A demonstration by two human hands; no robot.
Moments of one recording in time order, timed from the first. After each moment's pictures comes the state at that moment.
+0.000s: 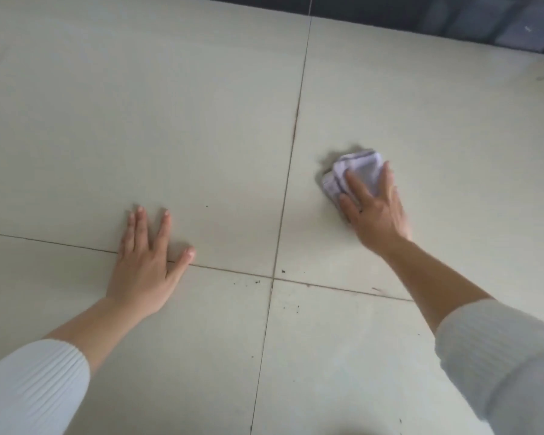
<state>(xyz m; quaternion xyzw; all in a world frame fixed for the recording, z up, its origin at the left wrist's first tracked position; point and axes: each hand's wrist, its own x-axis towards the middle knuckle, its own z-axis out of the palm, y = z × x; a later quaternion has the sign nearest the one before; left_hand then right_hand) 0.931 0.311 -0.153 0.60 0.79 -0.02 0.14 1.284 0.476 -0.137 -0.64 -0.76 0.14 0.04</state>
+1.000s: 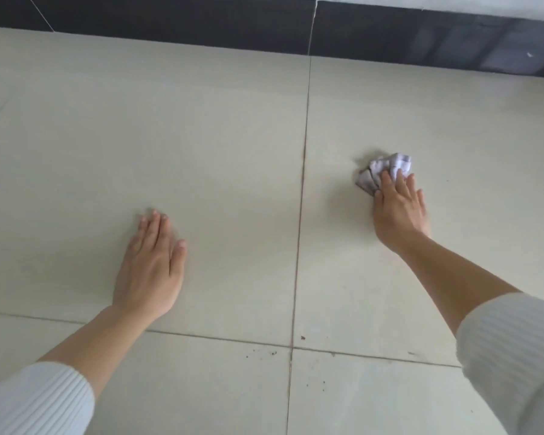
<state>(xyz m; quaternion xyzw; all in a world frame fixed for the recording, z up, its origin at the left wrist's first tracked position) 0.907 0.406 -0.163 0.61 0.78 0.05 0.09 1.266 0.557 -0.145 -0.72 -0.68 0.13 0.05</state>
